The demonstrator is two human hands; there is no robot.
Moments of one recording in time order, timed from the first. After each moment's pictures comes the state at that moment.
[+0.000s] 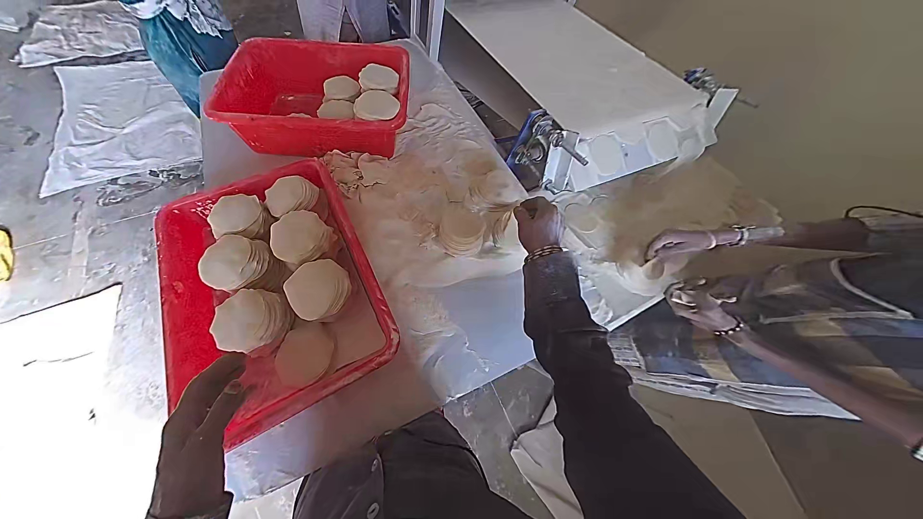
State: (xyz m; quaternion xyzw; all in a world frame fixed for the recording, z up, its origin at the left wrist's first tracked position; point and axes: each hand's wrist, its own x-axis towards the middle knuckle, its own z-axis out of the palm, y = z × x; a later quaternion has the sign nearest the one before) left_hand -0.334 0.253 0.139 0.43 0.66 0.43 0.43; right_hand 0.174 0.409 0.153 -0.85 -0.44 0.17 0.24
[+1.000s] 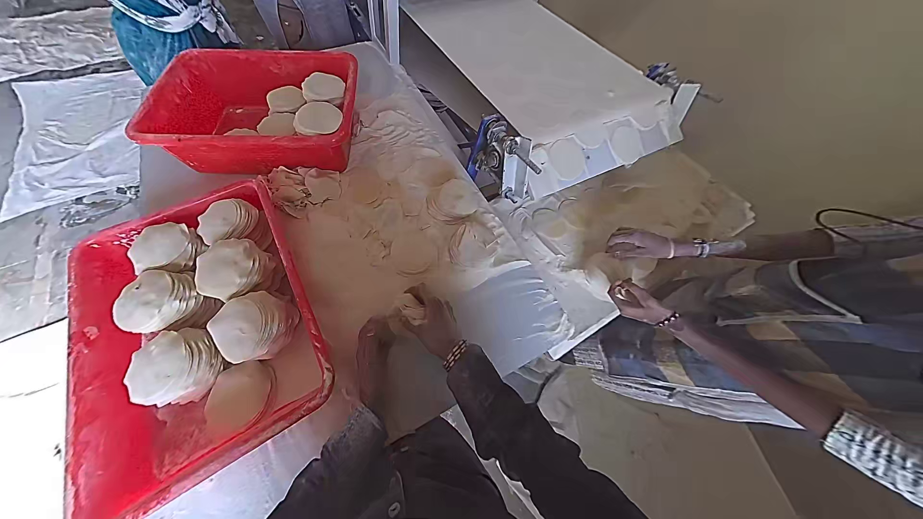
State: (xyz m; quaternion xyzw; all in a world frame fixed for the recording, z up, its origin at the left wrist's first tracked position) left_hand -0.035 0.300 0.026 0.31 0.55 0.48 0.61; right_hand 0.114 0.337 0.078 -0.67 -0.56 0.41 0.26
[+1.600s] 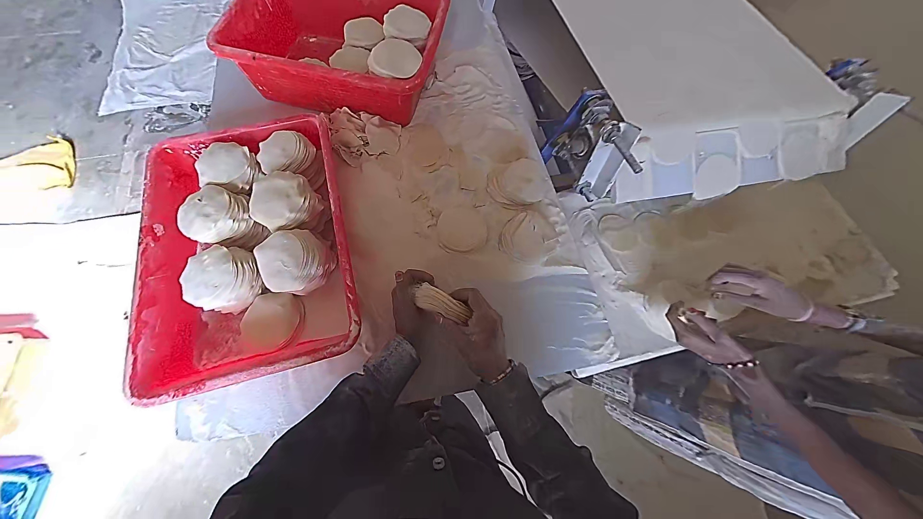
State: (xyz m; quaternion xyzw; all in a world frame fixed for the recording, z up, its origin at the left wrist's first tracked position) left_hand -0.012 0.342 0.007 0.32 0.47 0.58 0.58; right_hand 0.116 0.297 0.063 -0.58 -0.65 0.30 0.39
